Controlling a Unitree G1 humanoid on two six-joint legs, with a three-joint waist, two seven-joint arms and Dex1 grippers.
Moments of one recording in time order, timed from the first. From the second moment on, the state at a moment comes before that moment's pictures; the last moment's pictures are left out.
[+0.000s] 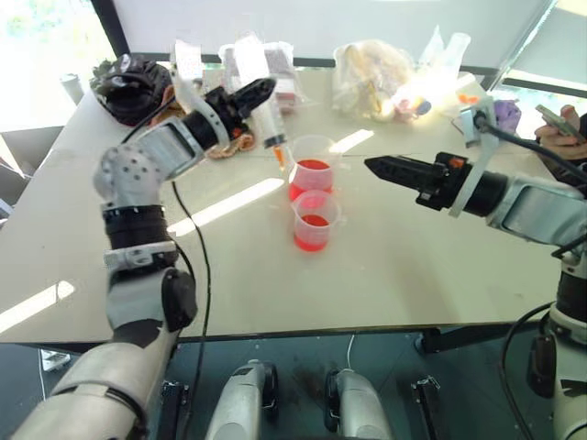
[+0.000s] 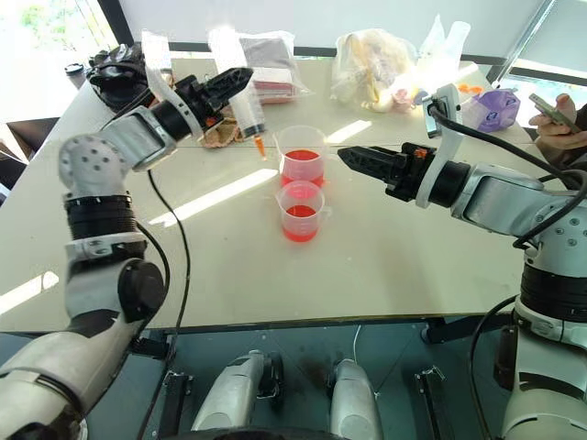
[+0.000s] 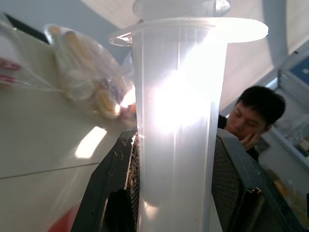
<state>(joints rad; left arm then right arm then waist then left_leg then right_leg) -1.11 0.31 0.40 0.38 -0.82 1.06 -0.23 -0.67 -0.77 -0.28 -0.17 1.50 1.18 0.07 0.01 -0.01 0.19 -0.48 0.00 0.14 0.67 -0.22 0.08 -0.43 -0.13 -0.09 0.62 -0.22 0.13</state>
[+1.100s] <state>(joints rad) -1.33 0.36 0.18 0.89 -0.33 1.38 -0.06 -0.72 -0.79 -0.25 -0.21 1.38 1.23 0.10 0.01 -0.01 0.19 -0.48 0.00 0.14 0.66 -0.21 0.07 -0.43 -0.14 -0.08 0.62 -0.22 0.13</state>
